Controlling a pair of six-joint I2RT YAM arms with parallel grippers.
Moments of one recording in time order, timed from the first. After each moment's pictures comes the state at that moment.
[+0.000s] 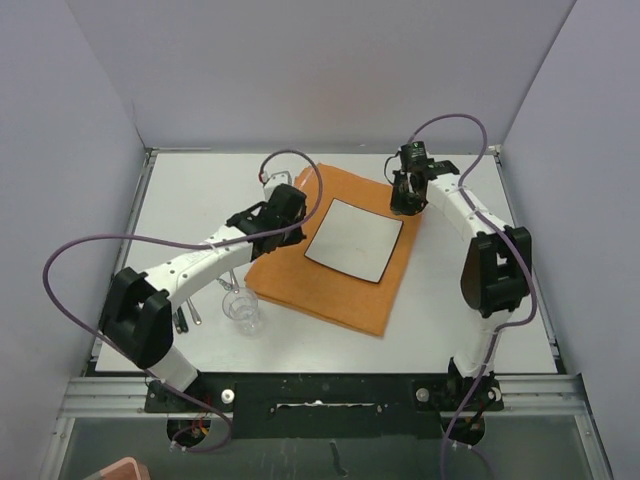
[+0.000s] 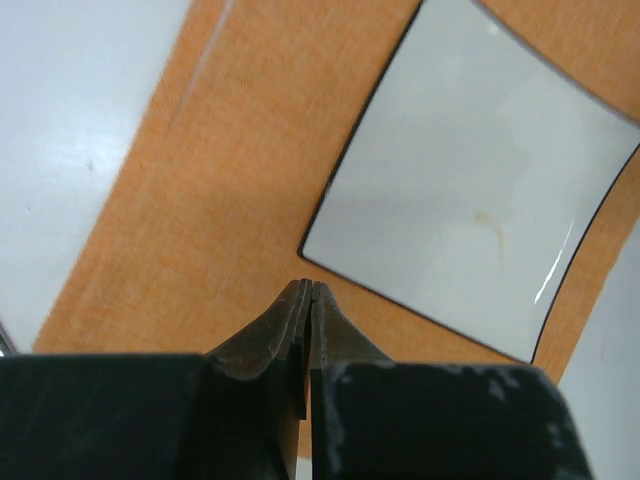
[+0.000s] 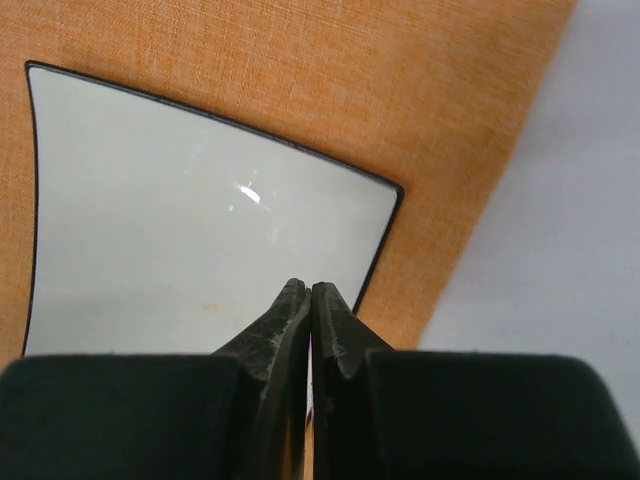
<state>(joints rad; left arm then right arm) -0.65 1.61 1.29 -0.46 -0.33 -0.68 0.26 1.83 1.58 -0.77 0.08 0.40</state>
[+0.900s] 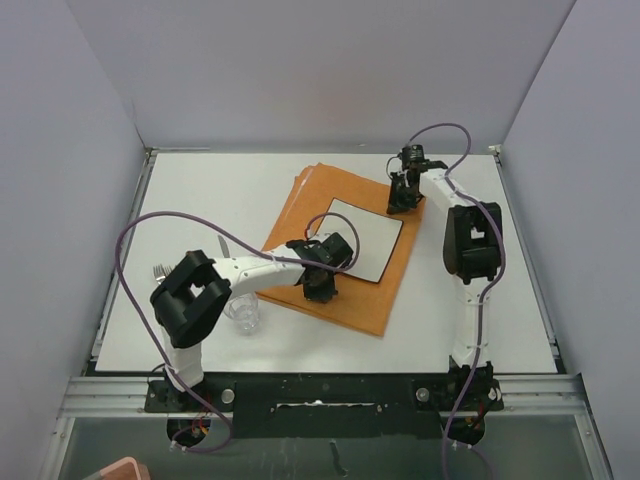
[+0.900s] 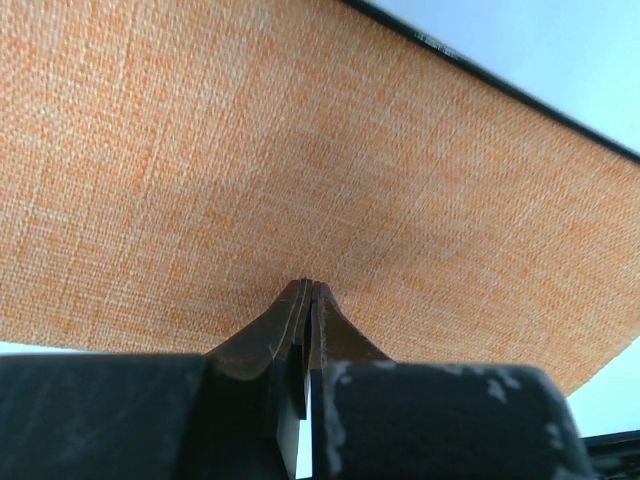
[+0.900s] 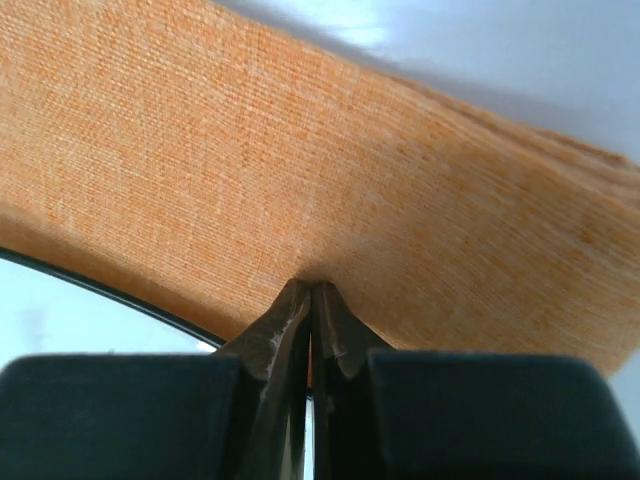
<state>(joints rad) -0.93 1.85 1.25 -0.65 -0.17 -0.96 0.17 2.31 1.89 -0.71 -0.09 0.30</state>
